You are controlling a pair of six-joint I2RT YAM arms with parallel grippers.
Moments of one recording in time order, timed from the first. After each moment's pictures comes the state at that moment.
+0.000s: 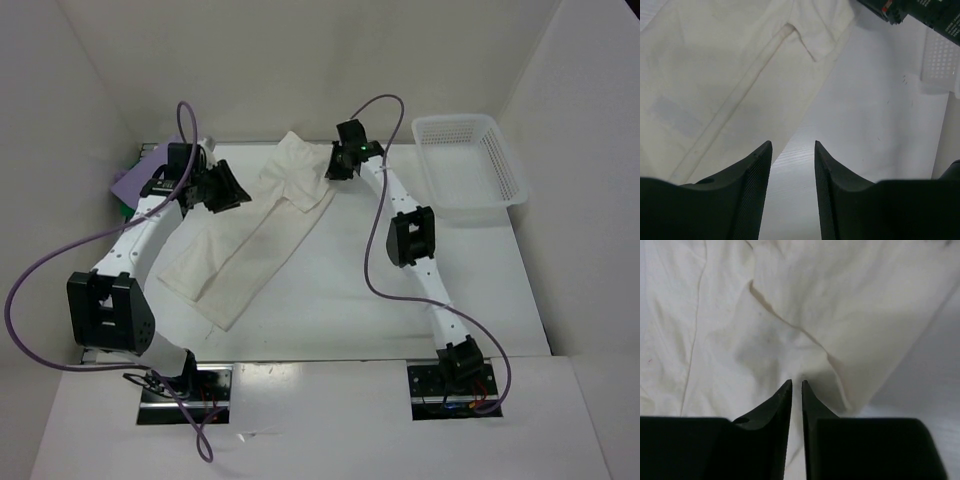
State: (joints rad) left arm -0.08 1.52 1.29 -0.53 0.32 -0.52; right arm 0.36 2.87 2.84 -0.75 -0.10 0.58
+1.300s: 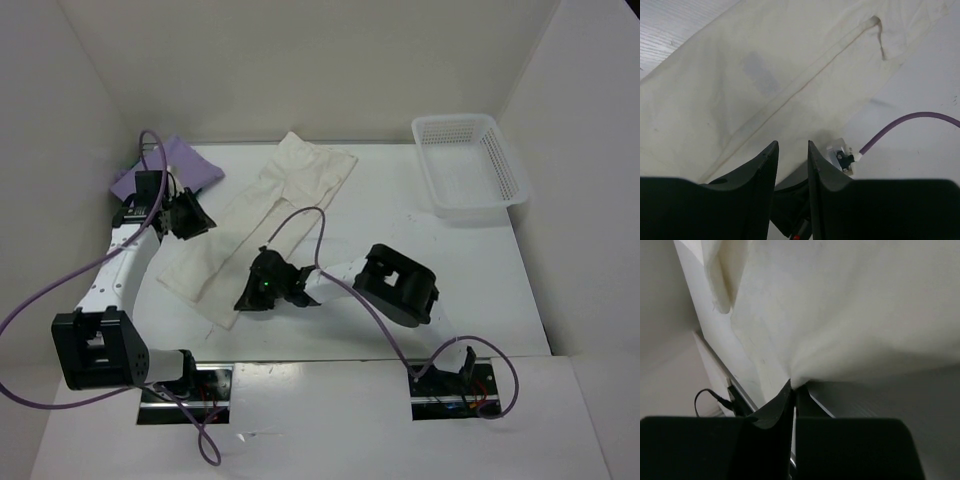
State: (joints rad) left arm 0.09 1.32 1.09 -0.62 0.23 -0.47; right arm 1.09 2.20 1.33 0.19 -0.16 1.20
